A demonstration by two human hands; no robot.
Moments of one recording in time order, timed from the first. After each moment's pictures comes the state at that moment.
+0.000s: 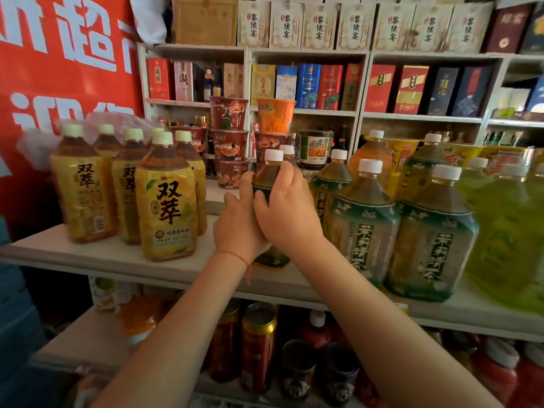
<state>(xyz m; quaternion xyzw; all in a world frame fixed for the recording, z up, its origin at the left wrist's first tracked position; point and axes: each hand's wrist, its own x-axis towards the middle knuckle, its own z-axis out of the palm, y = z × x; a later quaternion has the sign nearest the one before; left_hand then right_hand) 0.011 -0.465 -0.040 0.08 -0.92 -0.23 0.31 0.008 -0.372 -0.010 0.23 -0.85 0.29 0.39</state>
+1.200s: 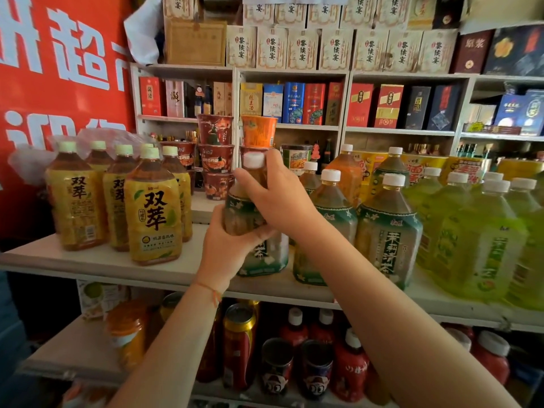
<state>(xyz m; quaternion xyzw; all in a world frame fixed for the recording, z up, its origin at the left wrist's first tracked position) 0.054 -0.440 -0.056 -0.08 -0.67 -0.68 0.29 0.050 -0.327 0.040 0.32 -0.83 0.39 0.25</state>
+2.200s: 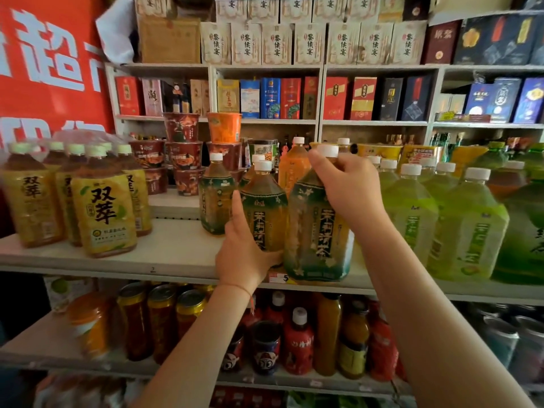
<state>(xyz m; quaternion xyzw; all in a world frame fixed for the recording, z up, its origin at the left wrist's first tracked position) 0.064 -0.305 -0.071 0.04 -0.89 -0.33 0.30 0.061 -0.140 0.046 0.12 -0.80 0.48 0.33</state>
